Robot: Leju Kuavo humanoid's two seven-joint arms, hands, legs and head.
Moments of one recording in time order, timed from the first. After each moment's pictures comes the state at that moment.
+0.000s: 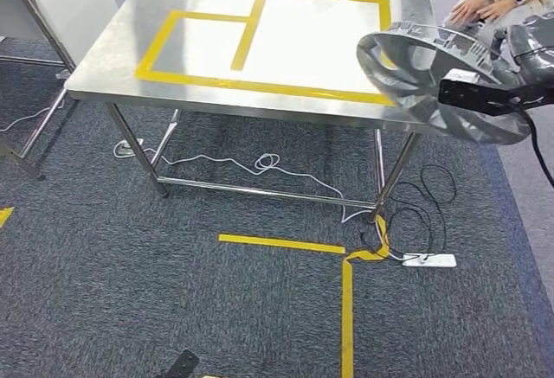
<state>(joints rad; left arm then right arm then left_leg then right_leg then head) -0.06 -0.14 0.23 -0.20 -0.70 0.30 -0.28 -1.20 -0.61 0.89 -1.15 0.84 0.10 0.08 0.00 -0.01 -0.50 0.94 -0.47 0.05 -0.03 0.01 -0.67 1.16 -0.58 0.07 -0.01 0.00</state>
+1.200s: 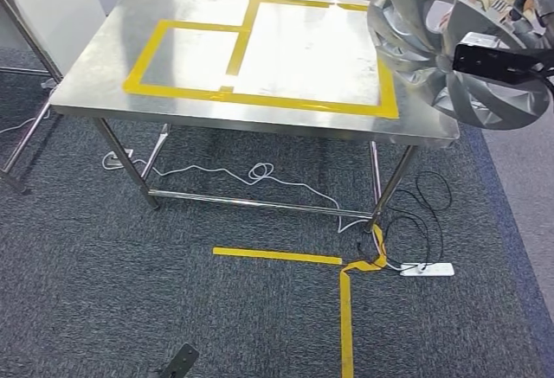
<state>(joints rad) -0.08 -0.14 0.23 -0.20 -0.70 0.30 -0.27 -1.29 -0.61 0.88 -1.15 0.85 0.11 0.07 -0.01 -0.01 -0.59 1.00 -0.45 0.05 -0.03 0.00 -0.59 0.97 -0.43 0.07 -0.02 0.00</state>
